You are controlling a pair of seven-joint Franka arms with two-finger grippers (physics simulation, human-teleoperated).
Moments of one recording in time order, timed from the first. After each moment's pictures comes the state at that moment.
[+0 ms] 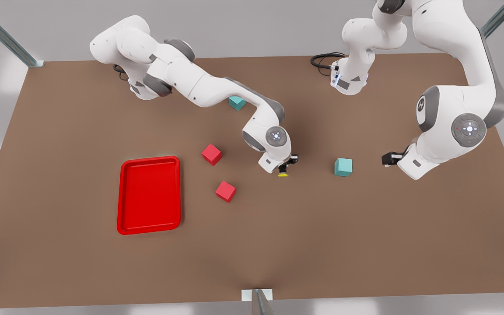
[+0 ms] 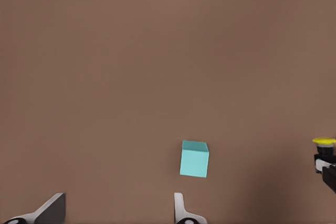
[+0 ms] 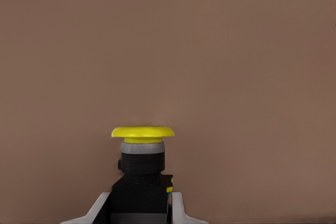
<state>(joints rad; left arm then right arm) -0.16 0.23 0.07 -1.53 0.05 1.62 -0.03 0.76 1.12 0.28 -0.88 -0.09 2.05 0.98</state>
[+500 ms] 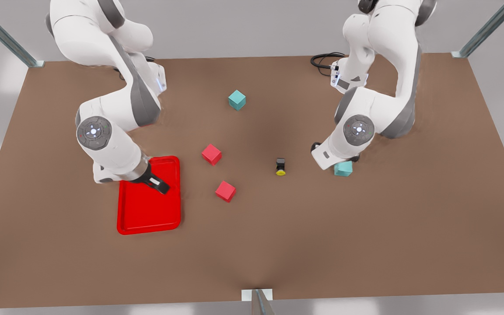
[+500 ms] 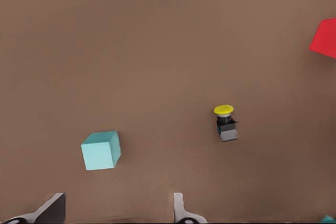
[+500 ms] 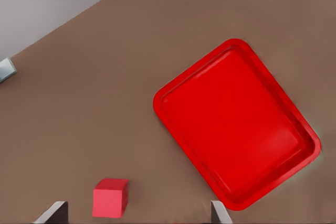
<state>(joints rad) -0.58 0.35 0.06 -1.52 -0.05 1.62 -0.19 0.05 0.28 0.26 -1.42 -0.09 1.70 0.88</state>
